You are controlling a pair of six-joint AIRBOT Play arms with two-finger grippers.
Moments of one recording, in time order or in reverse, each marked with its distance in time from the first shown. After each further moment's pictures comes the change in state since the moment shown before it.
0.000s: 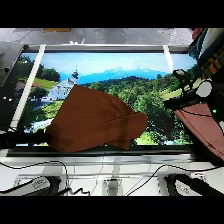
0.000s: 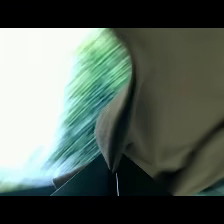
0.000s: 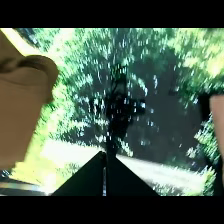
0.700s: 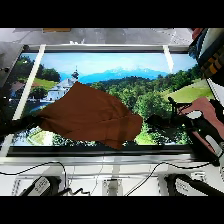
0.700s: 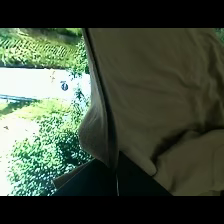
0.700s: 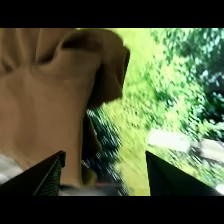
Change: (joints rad) left arm 0.000 0.241 0.061 -0.136 -0.028 0.030; right arm -0.110 -0.039 -0.499 0.772 -0.272 -0.271
